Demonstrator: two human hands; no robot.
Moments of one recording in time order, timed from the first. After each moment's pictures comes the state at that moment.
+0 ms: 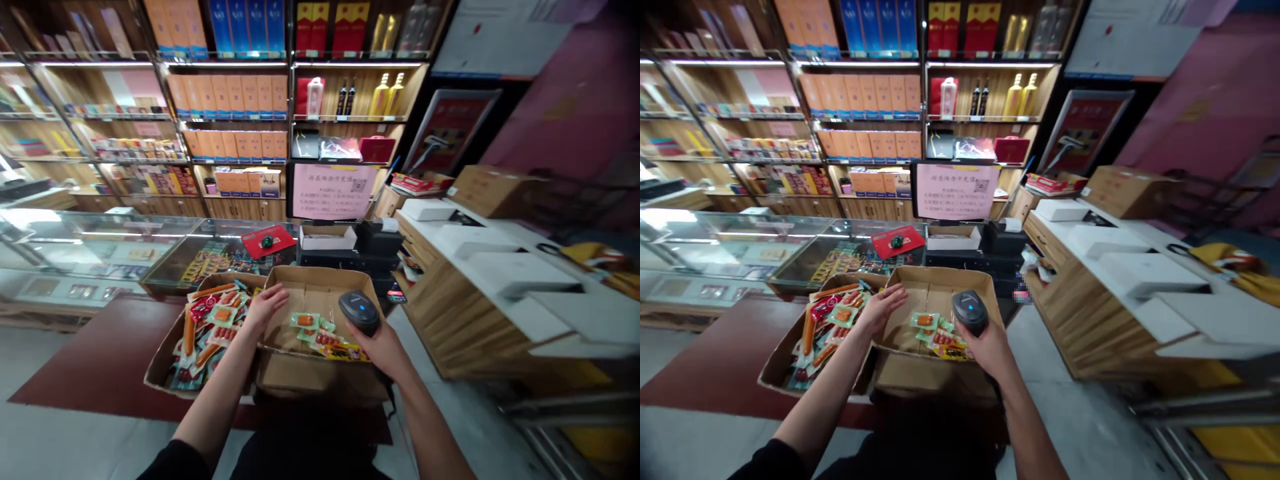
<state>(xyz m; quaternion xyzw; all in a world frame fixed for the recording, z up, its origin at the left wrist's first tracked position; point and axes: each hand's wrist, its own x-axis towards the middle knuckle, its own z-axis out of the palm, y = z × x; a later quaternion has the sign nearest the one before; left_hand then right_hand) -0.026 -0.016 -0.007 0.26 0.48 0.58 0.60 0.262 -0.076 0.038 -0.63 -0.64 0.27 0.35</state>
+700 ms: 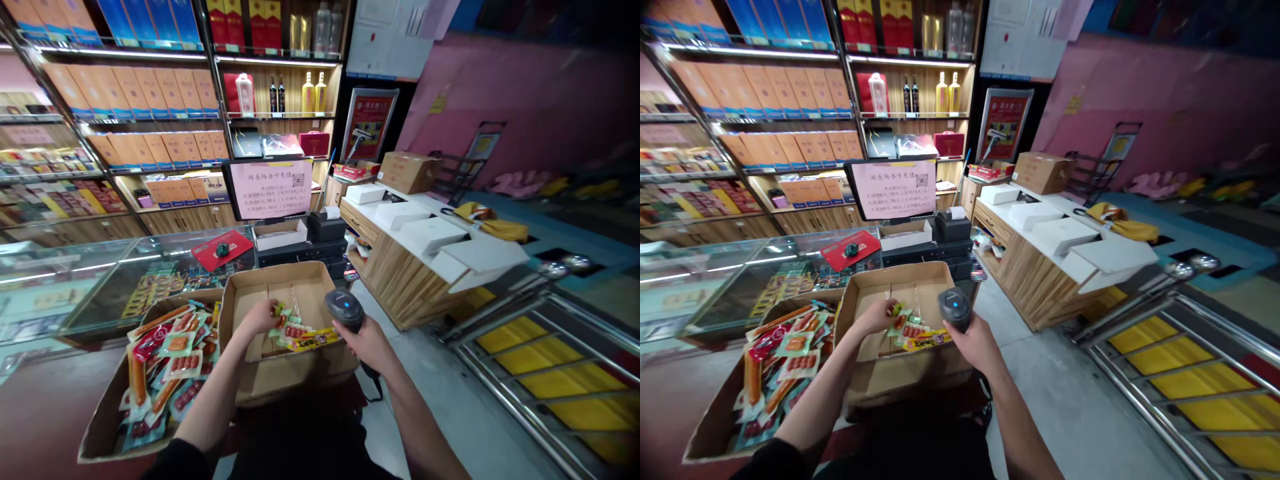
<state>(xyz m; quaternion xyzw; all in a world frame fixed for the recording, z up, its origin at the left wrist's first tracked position) 0.039 0.011 -0.016 0.76 0.57 0.11 0.31 0.296 -0.120 0.045 -0.68 -0.58 0.24 0.38</state>
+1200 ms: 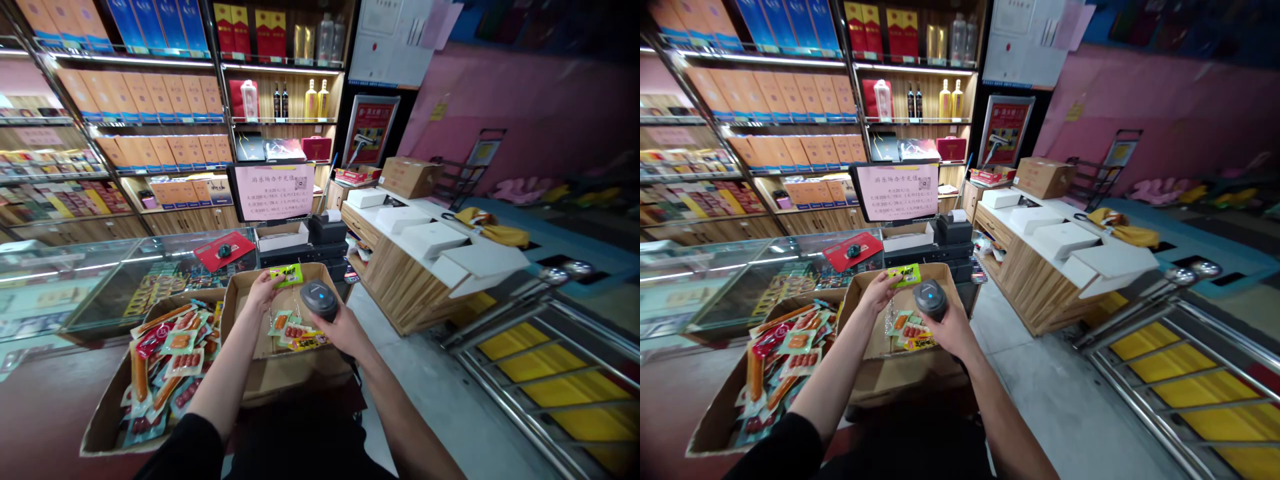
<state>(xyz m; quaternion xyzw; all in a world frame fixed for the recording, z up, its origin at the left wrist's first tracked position) 0.070 0.054 0.009 0.28 0.40 0.54 0.68 0.258 -0.089 0.052 -0.59 -0.64 0.27 0.42</state>
